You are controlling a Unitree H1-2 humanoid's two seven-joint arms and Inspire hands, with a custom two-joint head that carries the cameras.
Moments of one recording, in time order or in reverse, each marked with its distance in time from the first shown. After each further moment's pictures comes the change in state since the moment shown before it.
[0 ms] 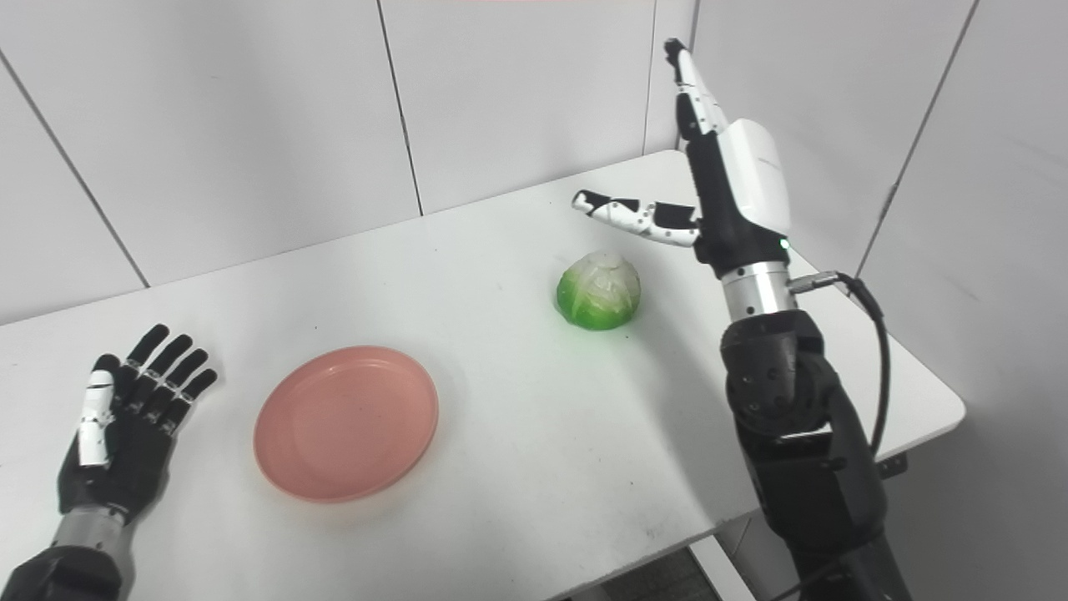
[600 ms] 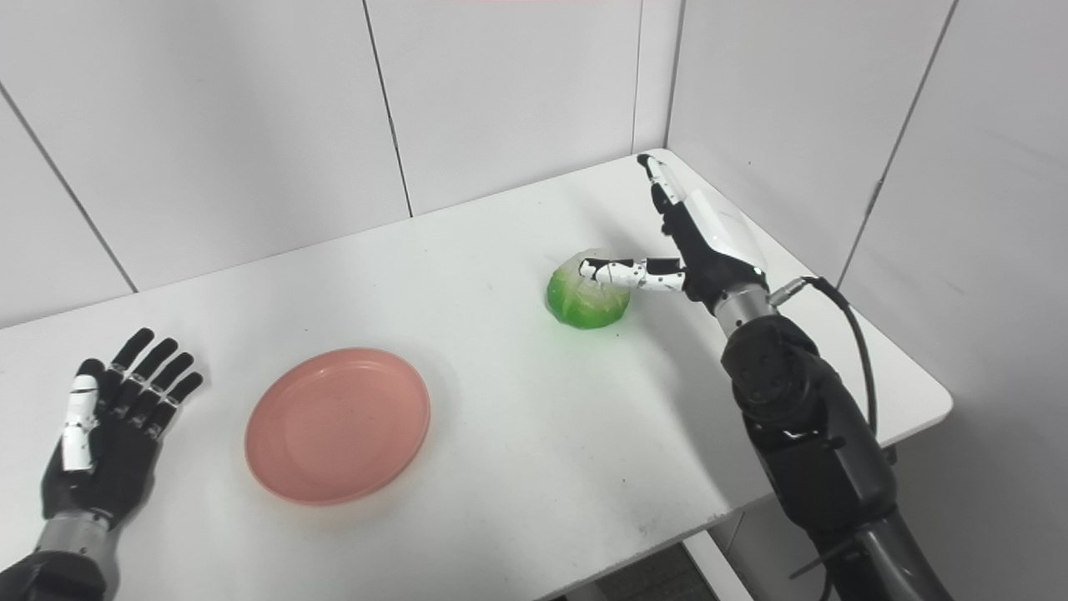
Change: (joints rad) left arm -0.024 0.021 0.004 0.055 0.000 -0.017 -0.034; right arm 0.018 -0.081 0.072 0.197 0.038 0.106 0.174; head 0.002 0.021
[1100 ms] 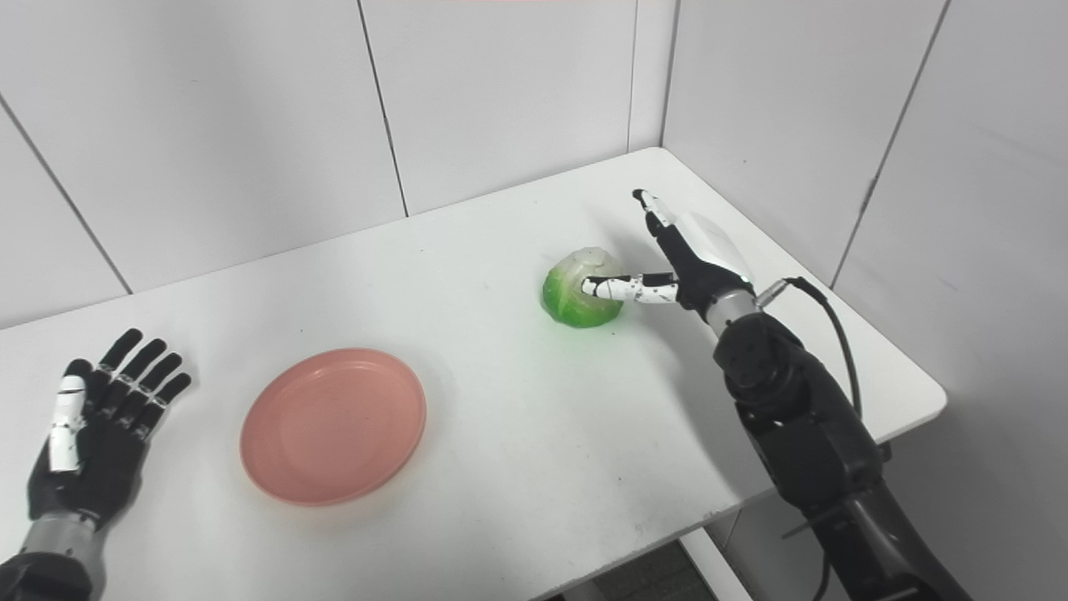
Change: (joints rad) left arm -0.011 0.017 0.001 0.030 0.001 -0.023 -0.014; right arm -0.050 -0.041 0.051 0.174 0.050 -0.002 0.003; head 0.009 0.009
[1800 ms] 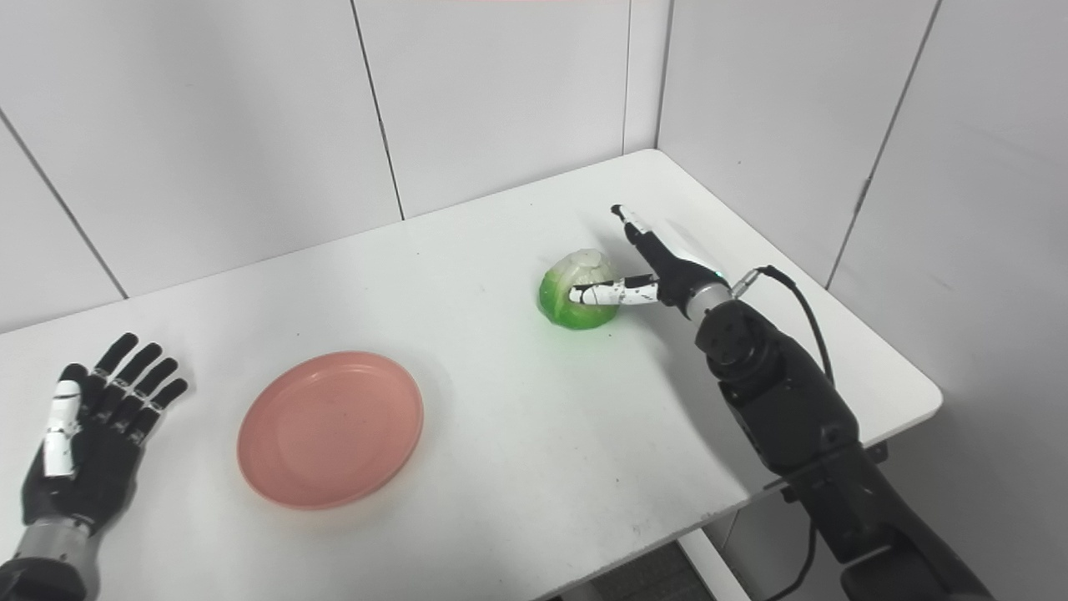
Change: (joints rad) left arm -0.001 0.008 -0.003 0.009 0.004 -0.010 -0.008; right arm -0.093 -0.038 0.099 0.193 0.059 -0.040 0.022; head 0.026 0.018
